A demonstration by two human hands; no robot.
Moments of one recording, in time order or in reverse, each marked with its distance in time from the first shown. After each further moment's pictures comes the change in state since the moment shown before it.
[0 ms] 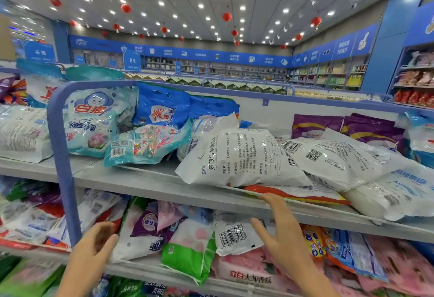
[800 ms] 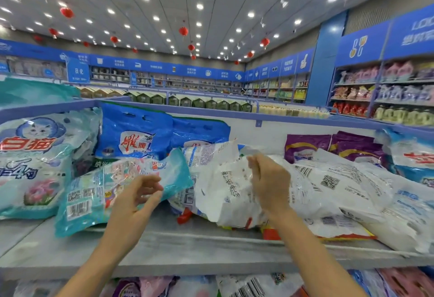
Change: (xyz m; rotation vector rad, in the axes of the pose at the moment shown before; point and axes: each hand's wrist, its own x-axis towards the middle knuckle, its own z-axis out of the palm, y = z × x) left_hand 0.159 0.114 0.063 -0.357 -0.250 0.533; right_hand 0.198 -0.006 0.053 -0.450 0.613 -0.185
